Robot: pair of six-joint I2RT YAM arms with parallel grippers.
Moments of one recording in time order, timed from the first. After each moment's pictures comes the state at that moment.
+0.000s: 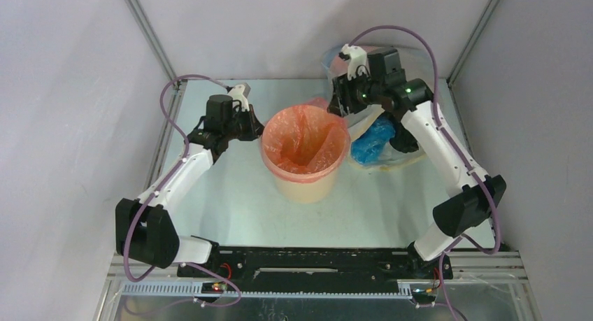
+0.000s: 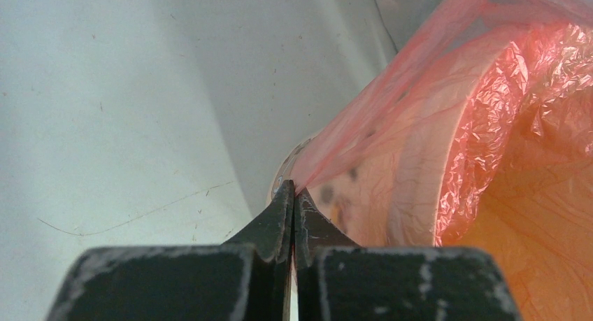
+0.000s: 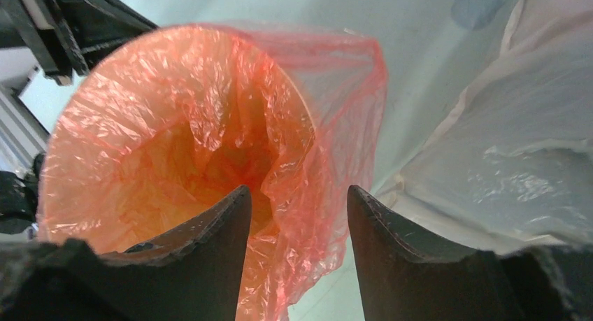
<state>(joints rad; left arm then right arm) -0.27 1.35 1.06 -0.27 0.26 -0.31 0.42 1.63 1.79 -0.77 -0.39 0.04</state>
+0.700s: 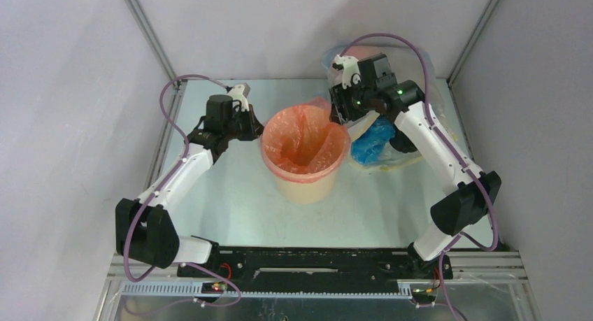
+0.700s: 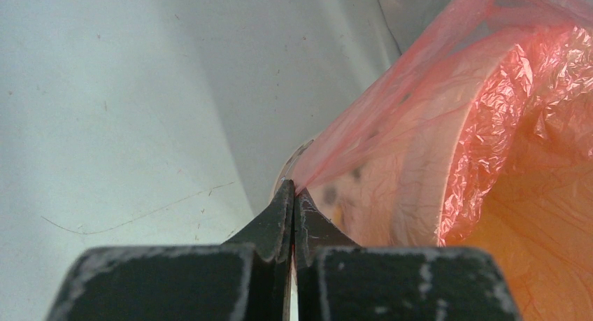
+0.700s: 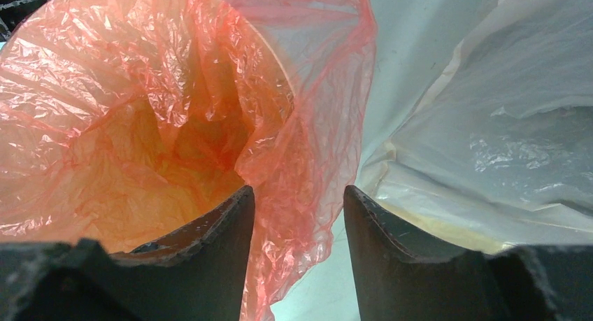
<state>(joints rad) -0.27 1.35 1.06 -0.27 0.25 -0.31 0.47 1.65 1.77 -0.86 -0.26 0.01</state>
